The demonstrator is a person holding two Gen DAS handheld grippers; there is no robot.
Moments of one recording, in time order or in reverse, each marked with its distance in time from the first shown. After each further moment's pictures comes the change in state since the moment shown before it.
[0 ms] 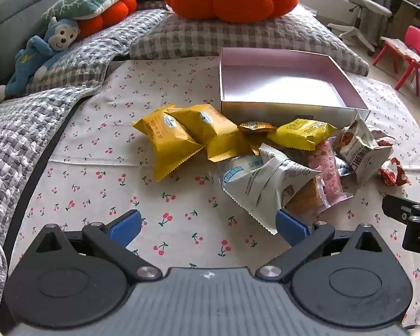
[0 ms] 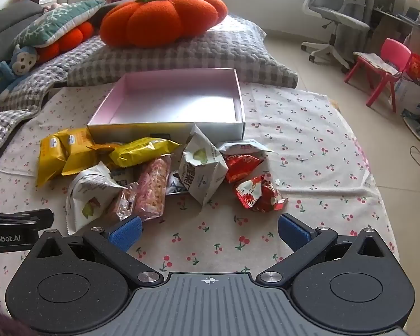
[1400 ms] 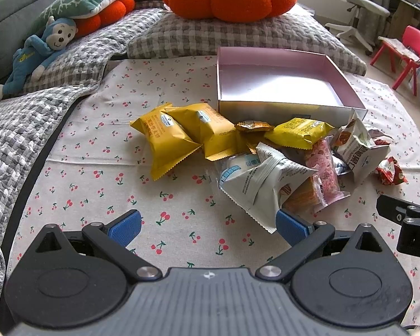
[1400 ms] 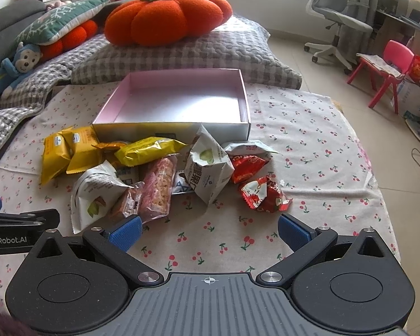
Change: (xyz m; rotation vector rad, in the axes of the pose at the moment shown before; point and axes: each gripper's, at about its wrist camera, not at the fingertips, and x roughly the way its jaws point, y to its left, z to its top) left arm 0.001 -0.001 -0.001 -0.001 0.012 -0.018; right arm 0.000 0.005 0.000 -0.014 0.003 0.003
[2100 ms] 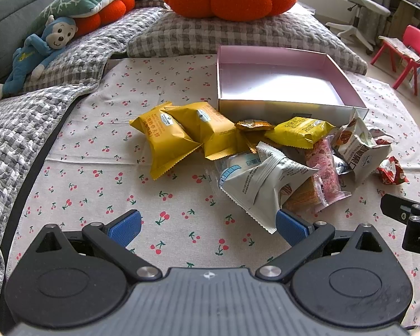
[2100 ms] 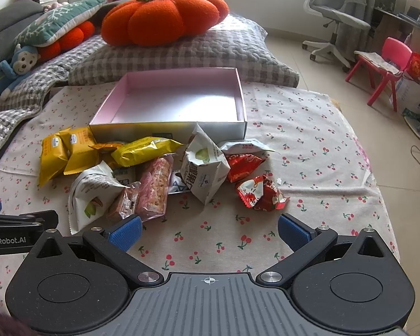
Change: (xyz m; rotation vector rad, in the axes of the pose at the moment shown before) left arm 0.003 0.000 0.001 -0.001 0.005 0.000; right arm 0.000 -0.004 0.000 0.012 0.003 -0.002
